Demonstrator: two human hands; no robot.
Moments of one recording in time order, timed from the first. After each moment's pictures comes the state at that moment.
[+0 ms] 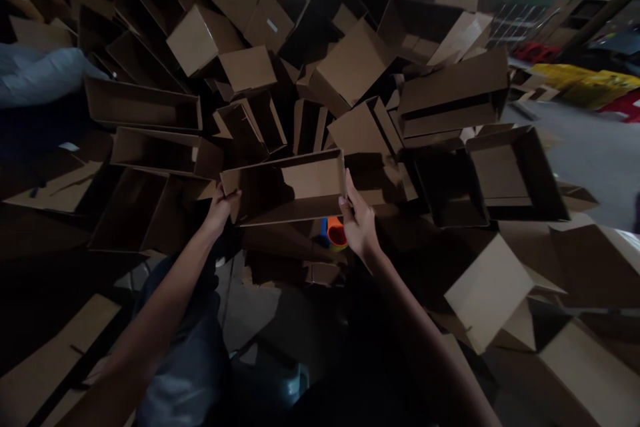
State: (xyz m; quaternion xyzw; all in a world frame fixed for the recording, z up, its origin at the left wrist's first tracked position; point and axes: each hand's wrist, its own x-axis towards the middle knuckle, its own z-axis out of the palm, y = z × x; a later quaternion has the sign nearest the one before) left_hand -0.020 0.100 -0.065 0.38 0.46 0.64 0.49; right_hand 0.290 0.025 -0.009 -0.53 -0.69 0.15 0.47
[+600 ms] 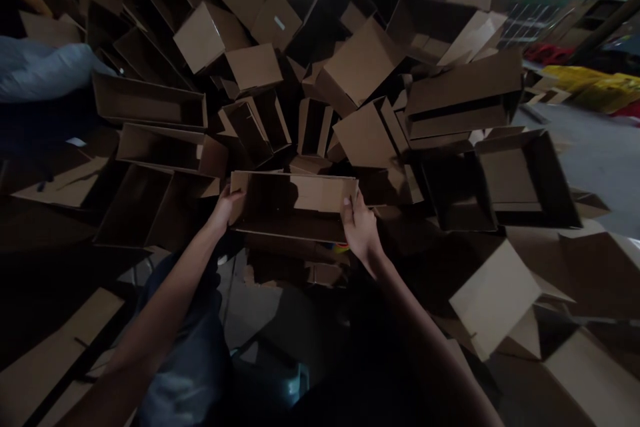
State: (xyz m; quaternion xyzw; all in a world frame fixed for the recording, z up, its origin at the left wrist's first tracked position) left_hand -0.027 0.104 -0.072 0.35 0.51 0.60 0.51; right_hand 0.293 0.031 -0.030 -0.62 -0.65 0.12 0.41
